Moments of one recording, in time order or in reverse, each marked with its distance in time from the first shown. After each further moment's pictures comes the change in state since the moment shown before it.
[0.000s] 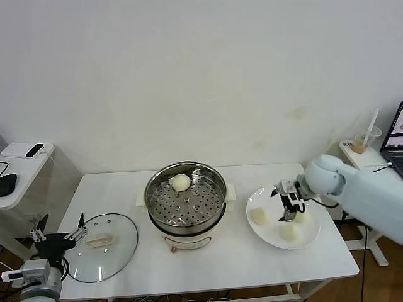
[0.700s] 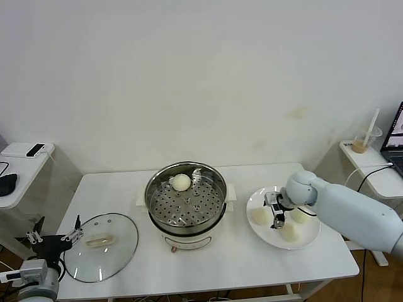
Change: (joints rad) left arm -0.008 -0.002 -0.016 0.028 0.002 -0.002 0.001; right arm -0.115 0.173 0.051 -0.190 -0.103 0.016 0.033
